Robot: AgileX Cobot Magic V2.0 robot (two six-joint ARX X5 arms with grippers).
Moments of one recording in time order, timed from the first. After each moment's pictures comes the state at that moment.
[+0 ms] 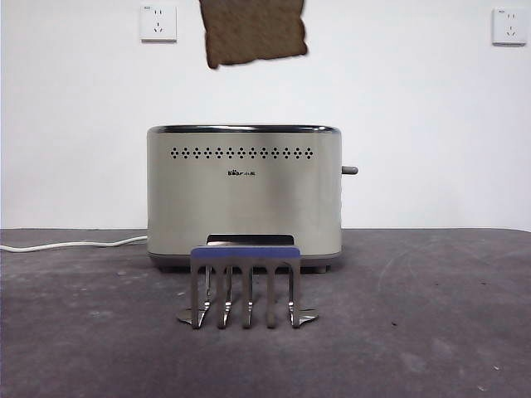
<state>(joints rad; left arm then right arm) -0.77 1.61 2.02 -1.05 -0.18 0.78 0.09 0.92 1.28 -1.06 -0.47 -0.17</state>
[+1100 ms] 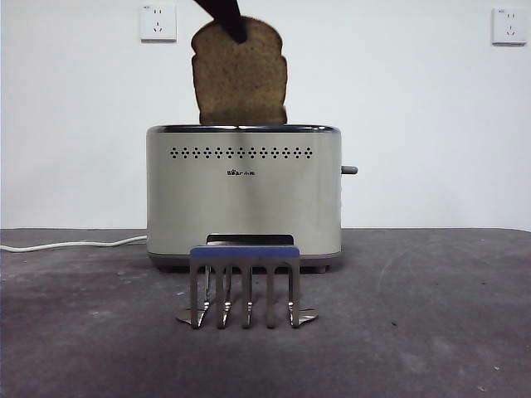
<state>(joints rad) -0.58 1.79 2.02 -1.02 0.03 0.94 0.09 0.96 1.28 -1.06 -0.47 -0.17</state>
